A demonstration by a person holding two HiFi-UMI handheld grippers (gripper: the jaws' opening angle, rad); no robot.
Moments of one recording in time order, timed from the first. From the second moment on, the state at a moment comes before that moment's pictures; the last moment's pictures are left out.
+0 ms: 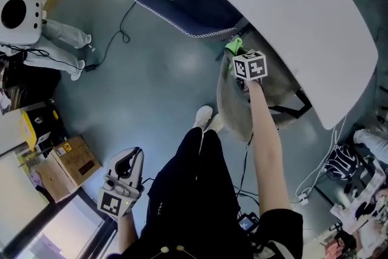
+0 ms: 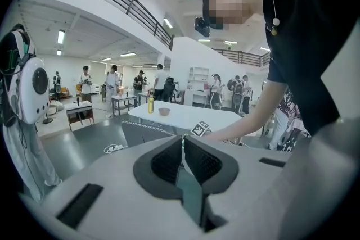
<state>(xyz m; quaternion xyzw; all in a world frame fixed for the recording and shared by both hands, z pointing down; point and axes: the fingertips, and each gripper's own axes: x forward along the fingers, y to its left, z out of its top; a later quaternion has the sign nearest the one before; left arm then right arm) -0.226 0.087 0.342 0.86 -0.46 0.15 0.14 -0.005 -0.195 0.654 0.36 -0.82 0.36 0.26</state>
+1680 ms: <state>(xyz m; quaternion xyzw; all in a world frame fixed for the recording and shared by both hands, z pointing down) -0.068 0.014 0.239 0.97 -0.23 -0.05 0.02 0.083 0.014 0.214 0.58 -0.81 0.02 -0.02</state>
